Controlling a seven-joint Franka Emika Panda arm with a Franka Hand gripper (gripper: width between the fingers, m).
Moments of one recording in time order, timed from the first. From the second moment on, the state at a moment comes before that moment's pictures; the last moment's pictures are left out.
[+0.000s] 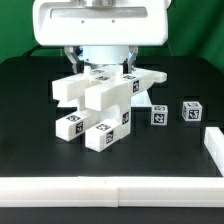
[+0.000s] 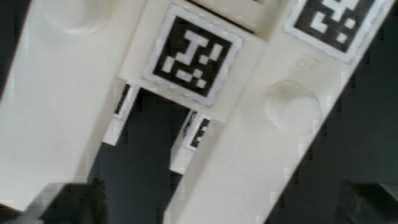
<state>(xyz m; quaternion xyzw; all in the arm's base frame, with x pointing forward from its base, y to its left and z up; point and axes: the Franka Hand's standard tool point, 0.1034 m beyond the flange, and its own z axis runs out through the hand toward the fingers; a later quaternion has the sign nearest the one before) 0.526 -0.034 0.118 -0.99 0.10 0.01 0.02</state>
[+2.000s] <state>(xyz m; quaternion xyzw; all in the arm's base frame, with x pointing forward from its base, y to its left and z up) 0.386 0.013 0.088 -1.00 0.01 0.02 0.03</state>
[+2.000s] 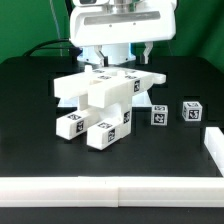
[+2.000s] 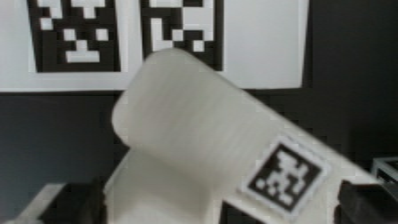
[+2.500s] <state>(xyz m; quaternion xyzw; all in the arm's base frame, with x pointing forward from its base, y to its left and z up) 0.367 -0.010 0.068 -1.00 -0.04 0.02 0.02</state>
